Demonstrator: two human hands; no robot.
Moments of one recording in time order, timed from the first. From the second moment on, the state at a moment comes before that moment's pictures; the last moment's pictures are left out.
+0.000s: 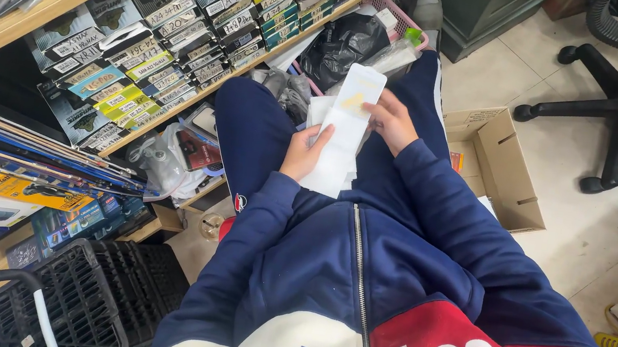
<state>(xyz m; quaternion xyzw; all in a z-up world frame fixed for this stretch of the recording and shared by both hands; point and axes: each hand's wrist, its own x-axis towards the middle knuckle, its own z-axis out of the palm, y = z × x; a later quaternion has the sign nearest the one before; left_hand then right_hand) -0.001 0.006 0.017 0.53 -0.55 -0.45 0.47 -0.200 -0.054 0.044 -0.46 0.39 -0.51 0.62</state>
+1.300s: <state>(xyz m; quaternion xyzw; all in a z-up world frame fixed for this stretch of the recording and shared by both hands) -0.019 0.034 0.062 0.56 -0.57 -0.41 0.43 -0.332 -0.115 0.000 -0.32 0.45 -0.66 0.51</state>
